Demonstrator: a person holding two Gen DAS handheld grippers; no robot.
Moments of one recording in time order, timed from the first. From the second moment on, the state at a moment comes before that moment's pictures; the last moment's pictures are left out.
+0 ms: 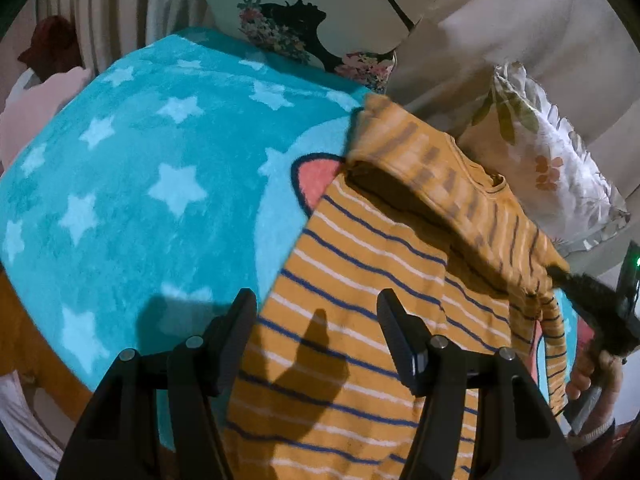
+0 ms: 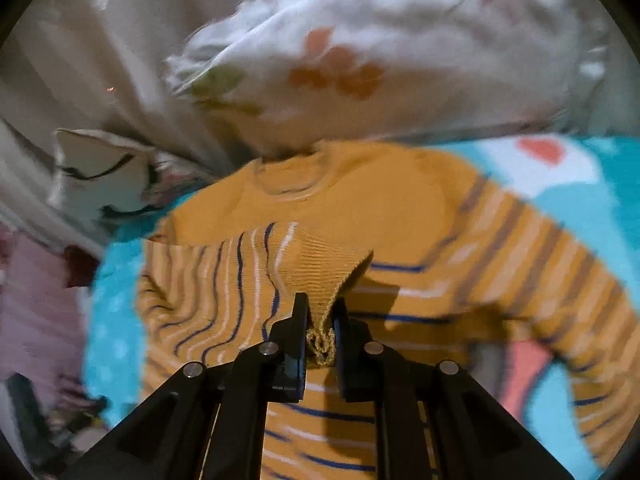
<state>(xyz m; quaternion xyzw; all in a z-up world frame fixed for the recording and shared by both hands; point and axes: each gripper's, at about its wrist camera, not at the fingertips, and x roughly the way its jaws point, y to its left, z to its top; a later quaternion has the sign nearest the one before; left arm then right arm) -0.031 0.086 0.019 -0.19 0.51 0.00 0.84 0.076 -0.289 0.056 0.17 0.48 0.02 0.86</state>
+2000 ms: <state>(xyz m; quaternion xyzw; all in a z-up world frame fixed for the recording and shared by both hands) 0.085 0.125 0.003 -0.21 0.54 -0.11 0.81 0.192 -0.112 0.047 0.00 0.55 0.01 0.83</state>
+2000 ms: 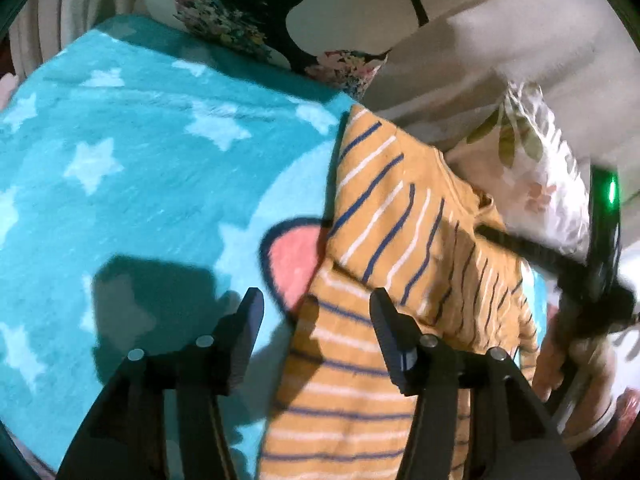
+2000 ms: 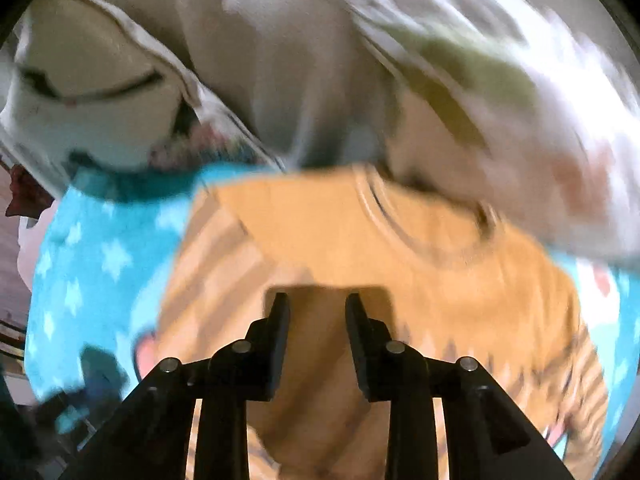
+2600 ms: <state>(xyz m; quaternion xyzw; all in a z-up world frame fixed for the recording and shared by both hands) 0.006 0.041 0.009 -0.10 0.56 -0.16 0.81 -0.052 -0.347 0.019 0.23 0.52 -0.25 0.79</state>
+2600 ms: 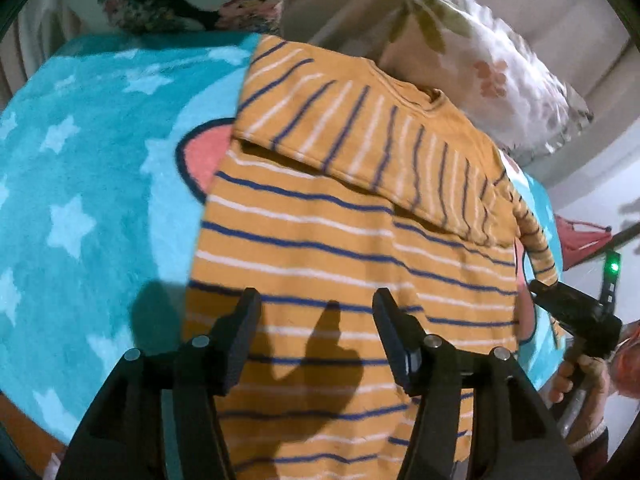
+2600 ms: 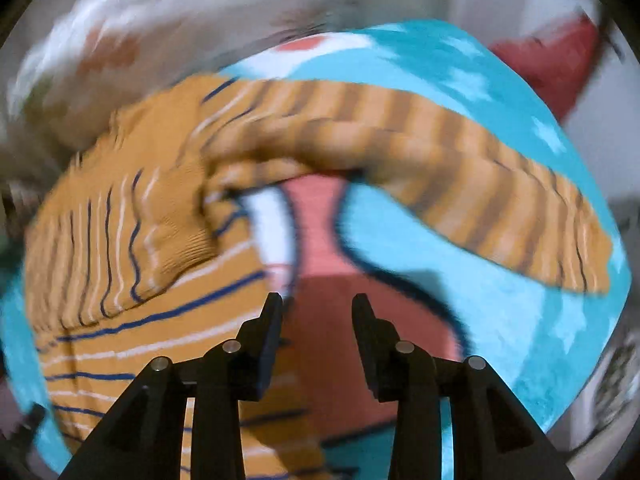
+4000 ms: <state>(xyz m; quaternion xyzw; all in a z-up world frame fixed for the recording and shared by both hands) -0.055 -0.100 0.025 -0.09 0.57 -0.16 0.80 -0.222 -0.610 0.098 0.38 0.31 -0.35 0.80</state>
